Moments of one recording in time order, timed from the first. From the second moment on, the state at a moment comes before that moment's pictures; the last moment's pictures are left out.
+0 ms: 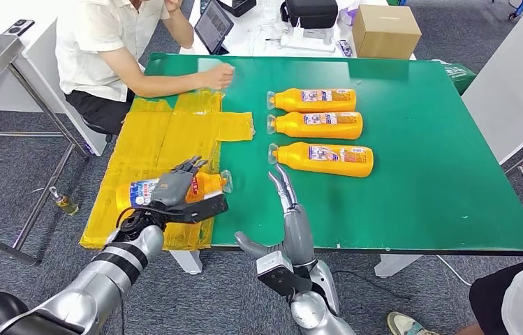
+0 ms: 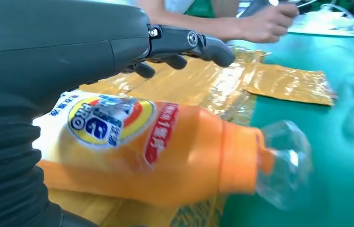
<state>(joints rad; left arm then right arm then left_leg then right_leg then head) -0.61 -0.08 -0.38 -0.68 -1.03 0.26 -0.11 -0.11 0.14 0.52 -1.31 0.45 -0.54 -0.64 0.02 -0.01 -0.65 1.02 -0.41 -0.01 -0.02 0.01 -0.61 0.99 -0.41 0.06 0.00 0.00</state>
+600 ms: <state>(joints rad) -0.30 -0.10 -0.48 -1.17 -0.73 0.70 -0.50 -0.12 0.14 0.47 -1.21 0.81 -0.69 -0.55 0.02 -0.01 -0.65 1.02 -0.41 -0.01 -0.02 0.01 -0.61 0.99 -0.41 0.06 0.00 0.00</state>
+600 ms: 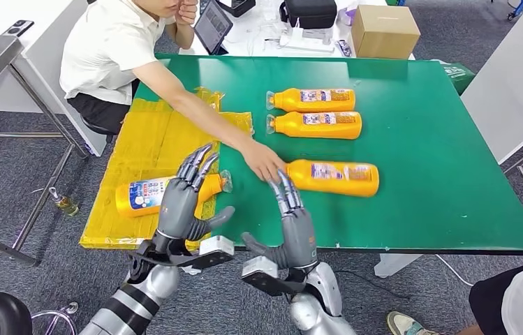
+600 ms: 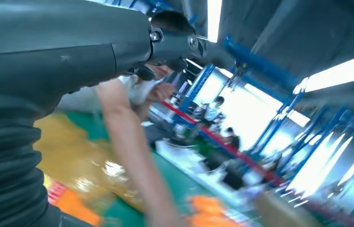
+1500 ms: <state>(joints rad) -0.02 -0.17 -0.32 -1.46 -0.02 0.51 -0.45 -0.16 -0.10 0.10 -1.05 1.45 -0.69 -0.06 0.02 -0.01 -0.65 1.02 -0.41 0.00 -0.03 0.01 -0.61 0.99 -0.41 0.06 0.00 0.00</state>
